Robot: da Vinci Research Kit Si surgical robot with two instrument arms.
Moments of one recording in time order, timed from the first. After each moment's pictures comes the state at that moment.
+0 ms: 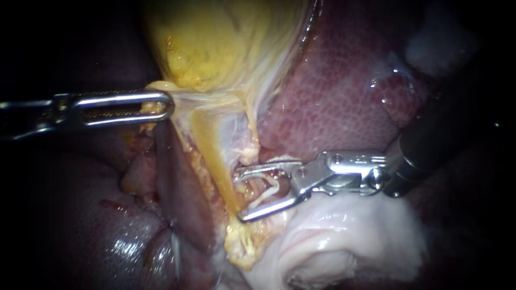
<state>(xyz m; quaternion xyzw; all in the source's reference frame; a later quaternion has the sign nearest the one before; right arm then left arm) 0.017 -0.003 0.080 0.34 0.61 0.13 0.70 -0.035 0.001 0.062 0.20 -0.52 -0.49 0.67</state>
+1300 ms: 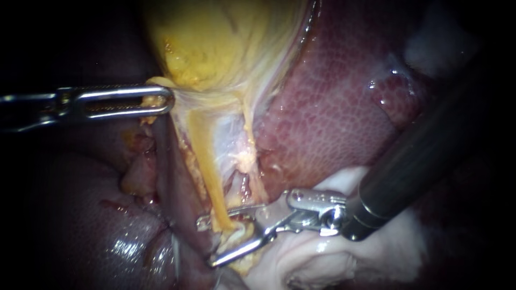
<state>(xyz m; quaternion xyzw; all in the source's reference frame) 0.023 -0.011 0.081 0.46 0.59 0.10 0.66 -0.034 0.002 0.064 0.20 -0.52 -0.49 0.67</state>
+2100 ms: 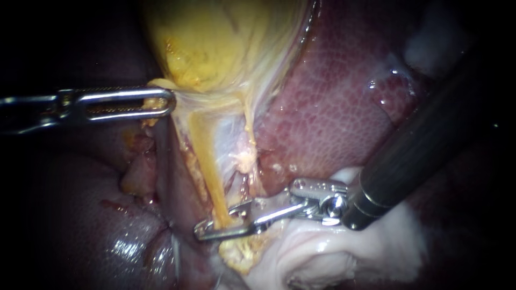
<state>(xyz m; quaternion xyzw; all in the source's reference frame) 0.021 -0.009 0.082 0.47 0.55 0.11 0.68 -0.034 0.002 0.064 0.20 -0.52 -0.49 0.67</state>
